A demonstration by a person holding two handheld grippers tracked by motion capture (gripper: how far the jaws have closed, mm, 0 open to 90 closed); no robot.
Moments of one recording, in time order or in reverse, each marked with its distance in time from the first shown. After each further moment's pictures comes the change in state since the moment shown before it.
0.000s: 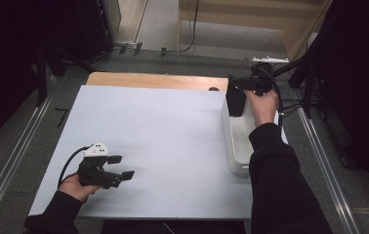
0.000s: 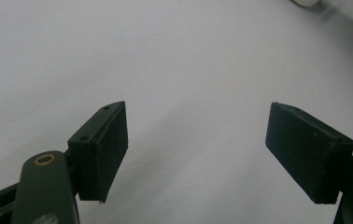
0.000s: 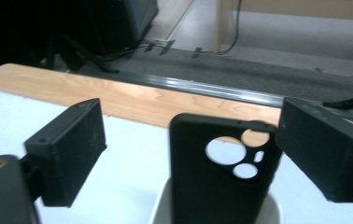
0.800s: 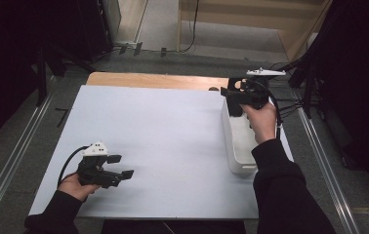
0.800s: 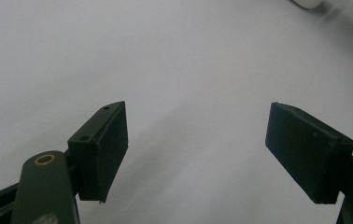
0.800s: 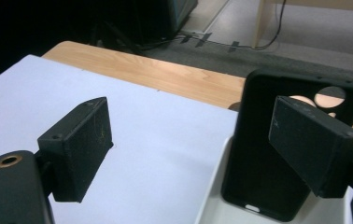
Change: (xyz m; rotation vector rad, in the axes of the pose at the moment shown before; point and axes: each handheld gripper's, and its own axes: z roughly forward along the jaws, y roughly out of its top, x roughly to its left) left arm 0.002 0.000 0.000 -0.001 0.001 -0.002; right arm 0.028 -0.027 -0.025 0.021 0.145 -0.055
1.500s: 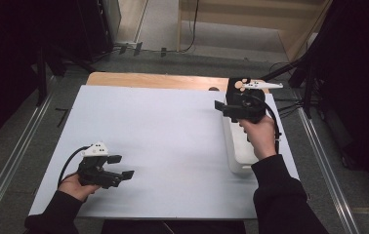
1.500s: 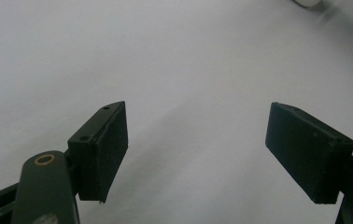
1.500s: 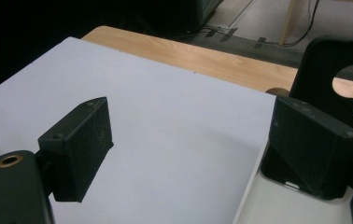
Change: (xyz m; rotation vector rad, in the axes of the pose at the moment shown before) left arm -0.001 0.000 0.001 0.002 0.002 0.001; right arm 0.028 -0.025 -0.019 0.019 0.090 -0.029
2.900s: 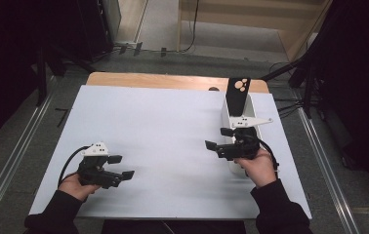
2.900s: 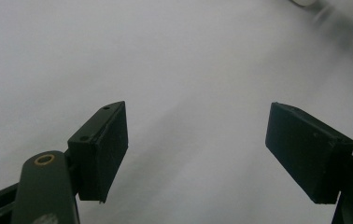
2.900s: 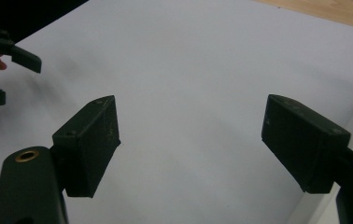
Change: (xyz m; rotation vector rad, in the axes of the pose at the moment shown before) left arm 0.000 0.001 0.000 0.004 -0.015 0.006; right arm 0.044 -0.074 -0.020 0.106 0.193 -0.108
